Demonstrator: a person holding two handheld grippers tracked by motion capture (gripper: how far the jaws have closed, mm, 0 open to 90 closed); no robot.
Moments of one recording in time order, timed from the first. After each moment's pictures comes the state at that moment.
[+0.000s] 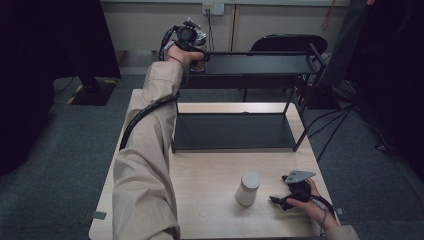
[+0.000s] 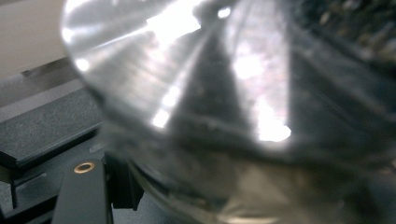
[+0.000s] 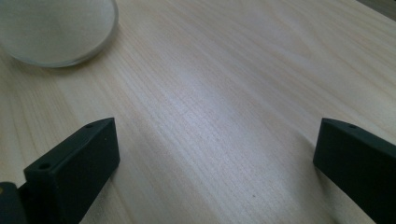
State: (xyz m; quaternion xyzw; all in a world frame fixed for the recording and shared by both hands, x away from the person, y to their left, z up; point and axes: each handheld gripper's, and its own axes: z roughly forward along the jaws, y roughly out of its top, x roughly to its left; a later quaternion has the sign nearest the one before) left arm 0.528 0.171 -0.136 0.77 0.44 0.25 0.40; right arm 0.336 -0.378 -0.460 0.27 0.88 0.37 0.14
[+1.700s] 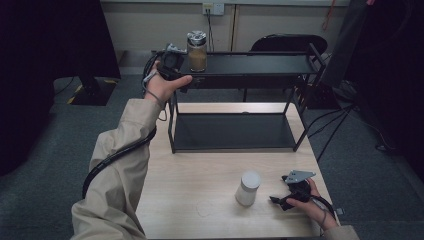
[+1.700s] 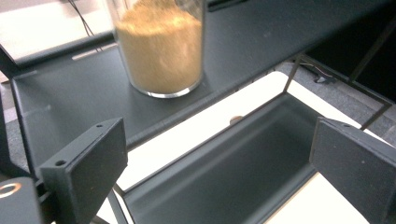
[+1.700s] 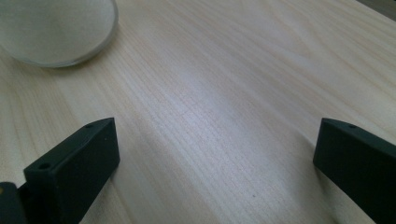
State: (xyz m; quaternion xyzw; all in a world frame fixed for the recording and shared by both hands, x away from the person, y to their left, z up) left arm 0.430 0.210 -0.176 0.76 0.40 0.25 0.44; right arm 0.335 -0.378 -0.460 0.27 0.88 0.37 0.14
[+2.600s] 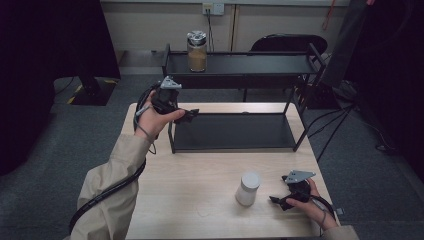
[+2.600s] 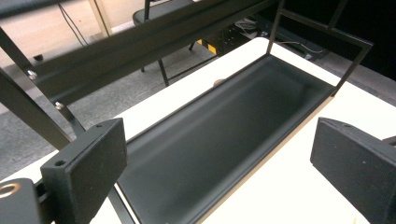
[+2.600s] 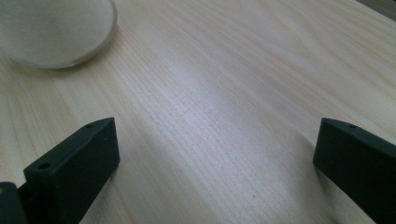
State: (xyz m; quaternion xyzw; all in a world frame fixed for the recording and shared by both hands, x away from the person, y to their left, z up) left arm 0.386 0.231 -0.233 0.79 0.38 0.23 0.44; right arm 0.334 -0.377 -0.460 0.28 0.87 0.37 0.14
